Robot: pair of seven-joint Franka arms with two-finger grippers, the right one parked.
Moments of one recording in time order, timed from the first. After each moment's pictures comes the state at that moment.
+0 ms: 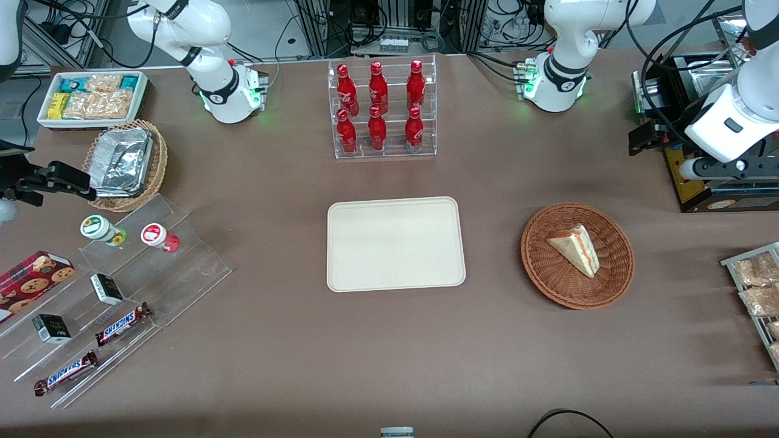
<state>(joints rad) -0.06 -0.02 -0.03 -1.59 -0.01 1.36 -0.07</state>
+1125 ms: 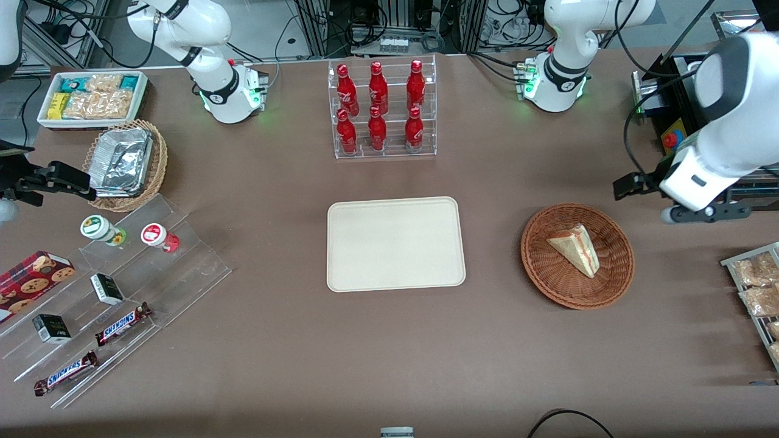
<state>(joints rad) -0.03 -0.01 -0.02 -1.95 -0.01 1.81 -0.16</state>
